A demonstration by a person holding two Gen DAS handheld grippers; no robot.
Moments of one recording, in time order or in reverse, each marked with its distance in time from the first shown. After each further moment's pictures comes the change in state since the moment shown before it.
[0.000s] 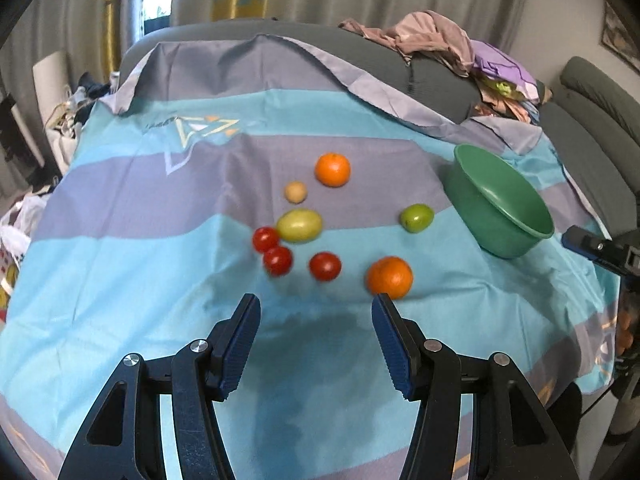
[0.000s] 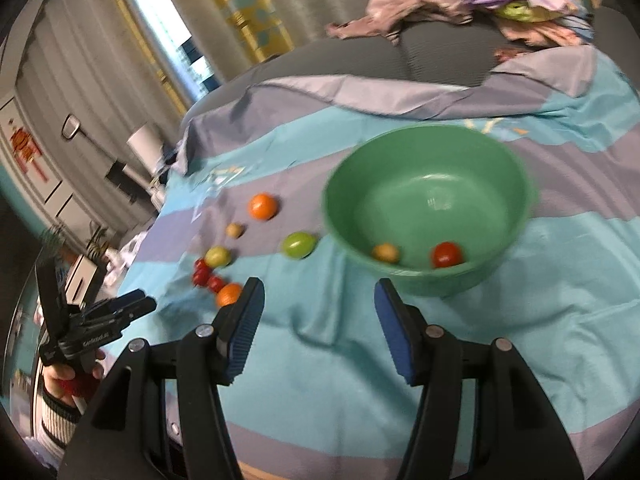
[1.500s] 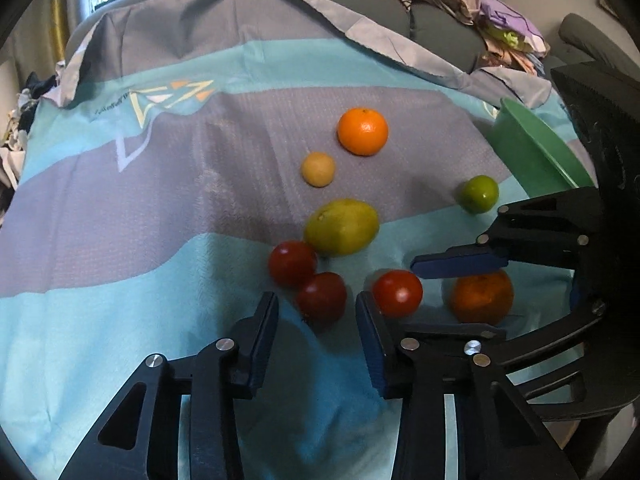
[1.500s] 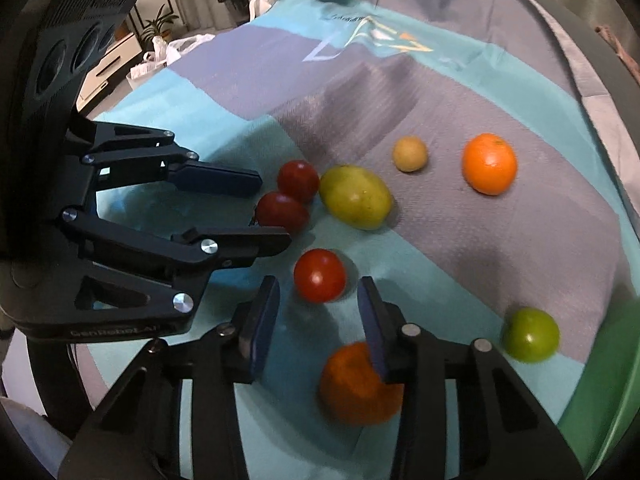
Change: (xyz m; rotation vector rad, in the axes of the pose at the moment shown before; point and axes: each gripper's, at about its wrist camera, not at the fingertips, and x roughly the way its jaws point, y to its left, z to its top) left arm 0.095 0.040 0.029 0.121 0.157 -0.056; right arm 0.217 0.153 -0.001 -0.653 0.444 0.073
